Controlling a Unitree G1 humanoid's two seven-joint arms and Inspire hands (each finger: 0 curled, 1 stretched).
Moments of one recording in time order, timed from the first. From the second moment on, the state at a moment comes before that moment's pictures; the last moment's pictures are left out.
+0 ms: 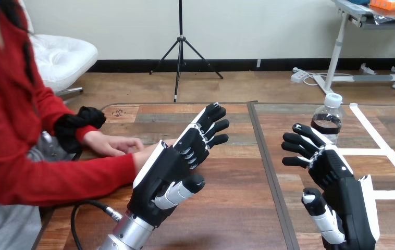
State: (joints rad) left arm -0.39 -0.06 0.18 1.18 -0.34 -1.17 -0.97; right arm 0.20 -0.05 -0.07 0.36 -0.02 -1.00 0.08
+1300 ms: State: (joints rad) left arm -0.39 -0.06 0.17 1.18 -0.32 -1.18 -0.95; right arm 0.20 -0.05 -0.07 0.36 -0.01 -0.99 0.09
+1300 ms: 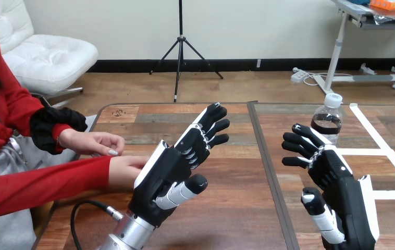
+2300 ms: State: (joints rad) left arm -0.39 -0.06 0.17 1.18 -0.31 -1.18 -0.95; right arm 0.19 -0.10 -0.14 0.36 -0.02 -0.95 0.04
